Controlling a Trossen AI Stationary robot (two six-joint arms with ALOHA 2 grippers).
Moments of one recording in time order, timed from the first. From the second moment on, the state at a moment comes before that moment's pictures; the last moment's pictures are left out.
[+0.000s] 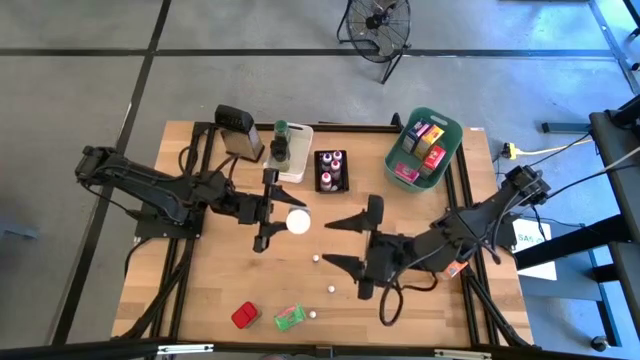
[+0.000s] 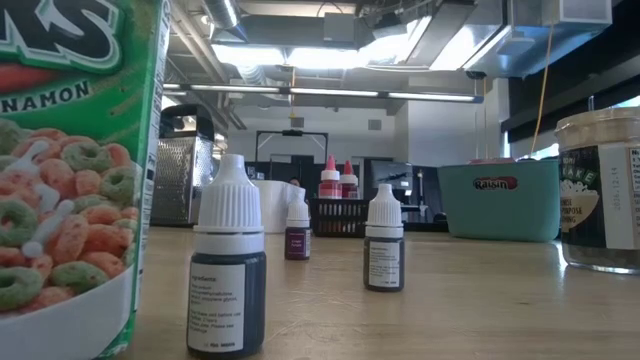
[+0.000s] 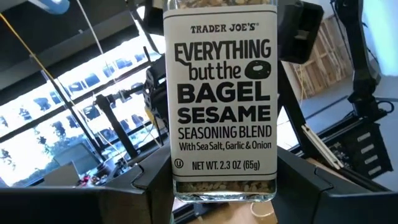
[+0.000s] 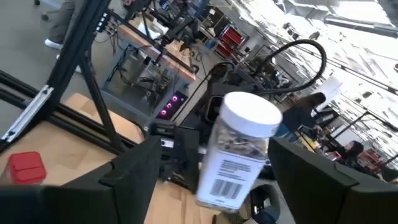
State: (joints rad) left arm -0.22 1.12 0.82 0.46 -0.06 0.47; right arm 0.60 1.60 1.65 -0.14 0.71 -0.56
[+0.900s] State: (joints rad) left arm -0.21 1.15 0.82 0.45 -0.05 0.49; right arm 0.33 1.66 1.65 -0.19 0.38 -0.32
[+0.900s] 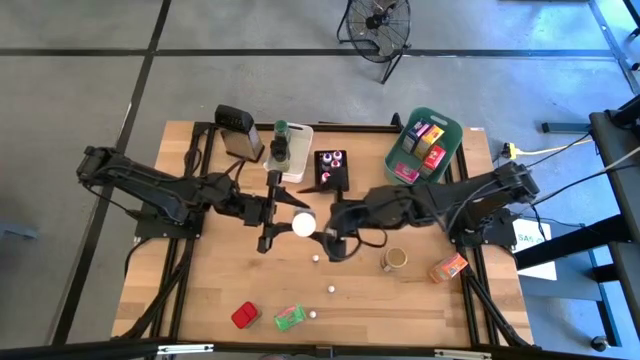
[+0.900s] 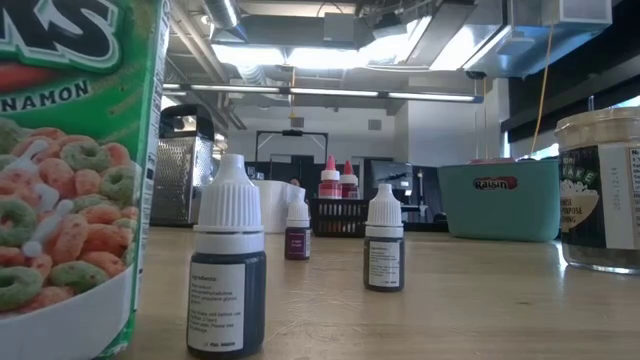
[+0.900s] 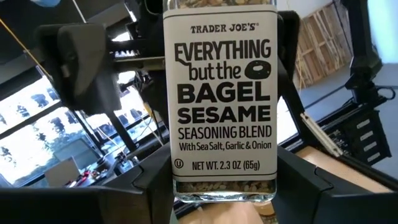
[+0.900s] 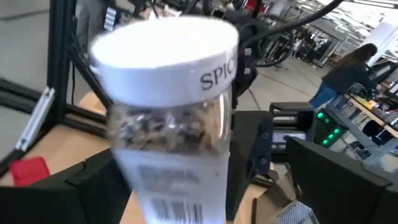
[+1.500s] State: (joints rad) left arm -0.21 1.15 0.82 0.45 -0.03 0.49; right arm 0.32 1.69 1.65 -0.19 0.38 -0.41
